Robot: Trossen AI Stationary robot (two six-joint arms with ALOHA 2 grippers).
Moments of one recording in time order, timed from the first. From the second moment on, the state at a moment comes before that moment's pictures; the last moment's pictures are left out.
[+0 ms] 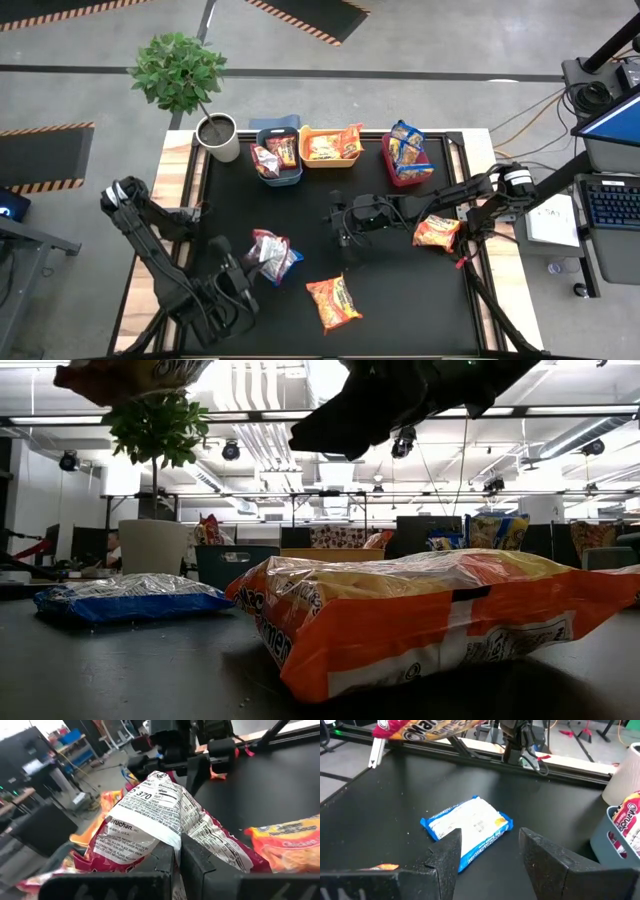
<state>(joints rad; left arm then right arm) -0.93 1.58 1.27 -1.14 -1.27 -1.06 0.09 1.65 0.97 0.33 -0.06 -0.14</state>
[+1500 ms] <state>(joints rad) -0.66 1.16 0.59 0.16 -0.69 -0.02 0.08 1.47 0.79 0.53 -0.04 0.08</state>
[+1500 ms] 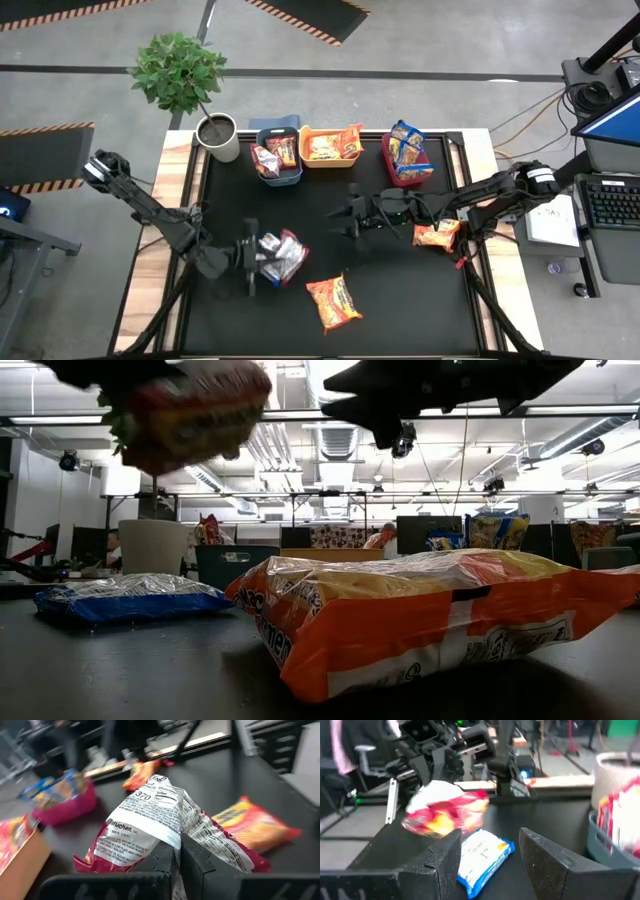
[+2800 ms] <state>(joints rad) -0.54 1.12 0.62 0.43 -0.45 -0.11 0.23 1.50 1.10 0.18 -0.01 -0.44</state>
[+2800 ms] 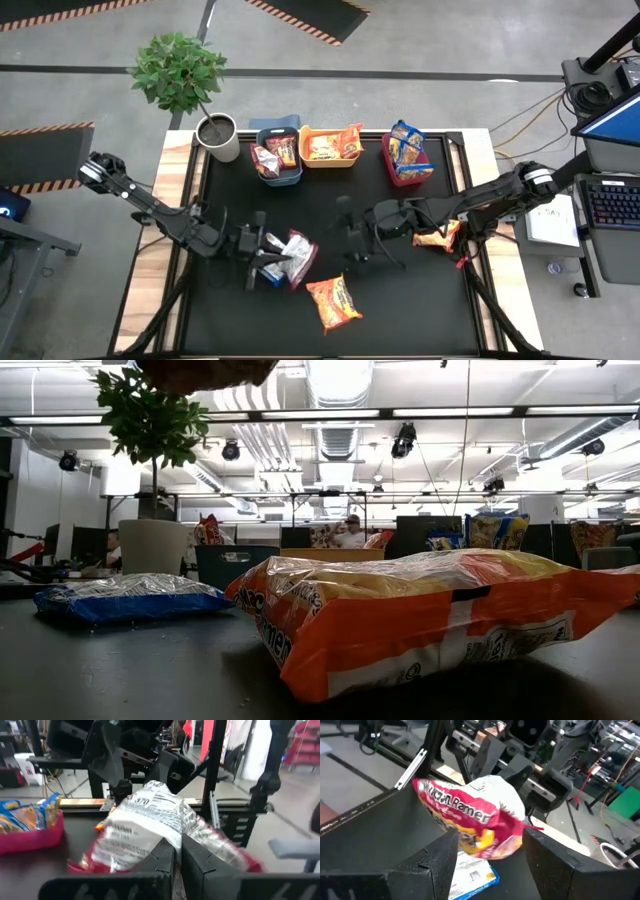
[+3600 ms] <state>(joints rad) -0.52 1.14 0.61 0.57 -0.30 -0.27 0.23 1.67 1.28 0.16 -0.17 -0.69</state>
